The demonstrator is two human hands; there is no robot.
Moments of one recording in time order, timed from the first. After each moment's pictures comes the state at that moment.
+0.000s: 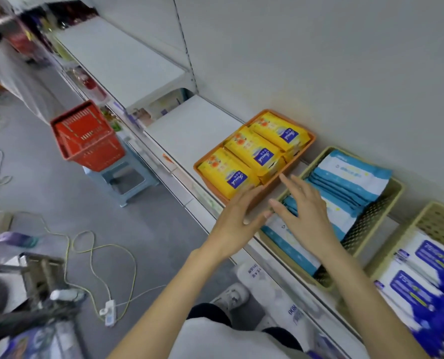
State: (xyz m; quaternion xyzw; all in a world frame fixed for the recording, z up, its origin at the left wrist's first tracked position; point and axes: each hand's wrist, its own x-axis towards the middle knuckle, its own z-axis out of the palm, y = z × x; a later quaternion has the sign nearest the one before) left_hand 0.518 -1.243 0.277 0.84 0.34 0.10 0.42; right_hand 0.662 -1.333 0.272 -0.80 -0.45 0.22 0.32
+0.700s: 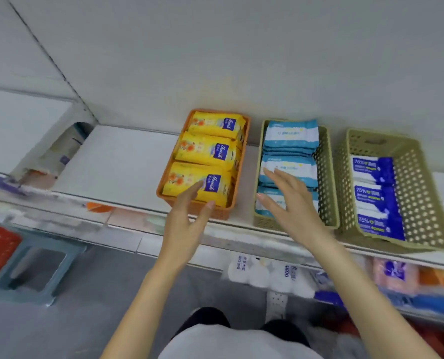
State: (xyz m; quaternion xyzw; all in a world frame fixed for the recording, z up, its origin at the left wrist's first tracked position) left_hand 0.463 -1.139 0.265 0.80 0.23 0.14 0.53; right_hand 0.578 -1.326 0.274 -0.90 -0.23 0.12 0.35
